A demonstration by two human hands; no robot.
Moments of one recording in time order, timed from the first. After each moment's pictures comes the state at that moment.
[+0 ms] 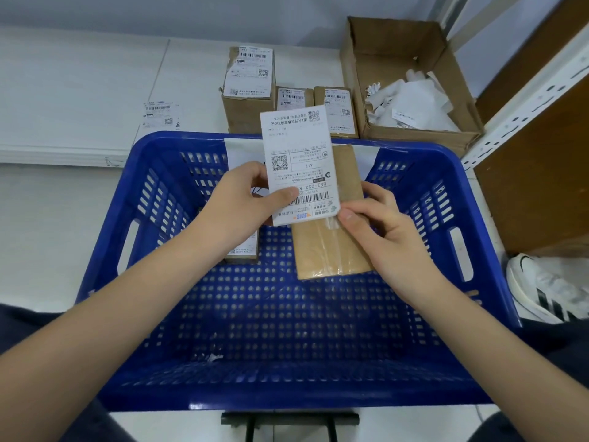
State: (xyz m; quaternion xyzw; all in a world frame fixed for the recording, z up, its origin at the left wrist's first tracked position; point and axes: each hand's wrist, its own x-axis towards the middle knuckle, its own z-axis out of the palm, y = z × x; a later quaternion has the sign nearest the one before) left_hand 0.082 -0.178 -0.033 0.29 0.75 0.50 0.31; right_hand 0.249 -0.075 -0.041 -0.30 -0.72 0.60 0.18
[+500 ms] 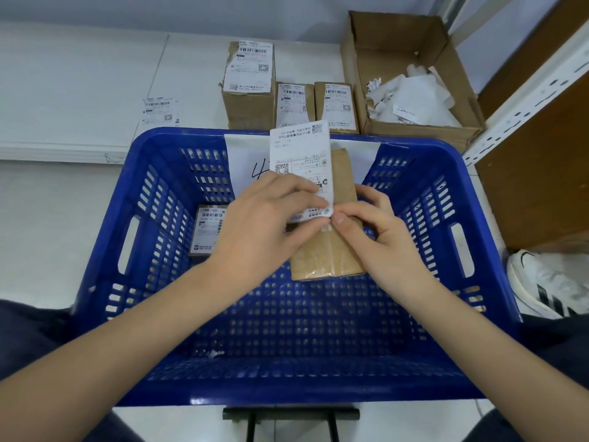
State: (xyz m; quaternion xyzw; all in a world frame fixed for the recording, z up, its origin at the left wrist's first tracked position) left_hand 0.105 -0.186 -0.054 0.59 0.73 0.35 0.00; right_hand 0.247 -0.082 -0.052 -0.30 -0.73 0.58 0.19
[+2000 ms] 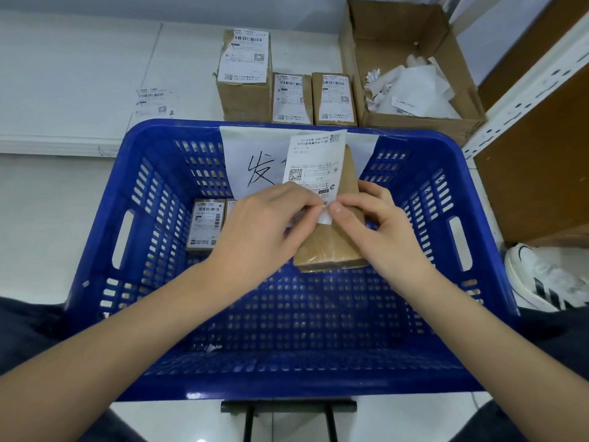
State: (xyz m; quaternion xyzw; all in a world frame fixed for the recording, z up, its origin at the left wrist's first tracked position) left_hand 0.114 -0.189 -0.057 0.58 0.71 0.39 0.04; right_hand 0.247 -0.076 -0.053 -0.34 -0.72 0.59 0.16
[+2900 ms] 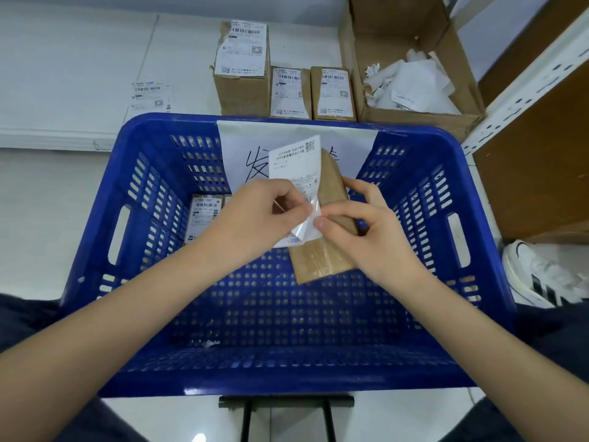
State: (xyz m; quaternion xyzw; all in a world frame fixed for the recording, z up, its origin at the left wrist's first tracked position) left_hand 0.106 -0.183 -0.045 0.41 0.76 0.40 0.30; right_hand 0.247 -0.080 -0.062 -0.31 -0.76 0.54 0.16
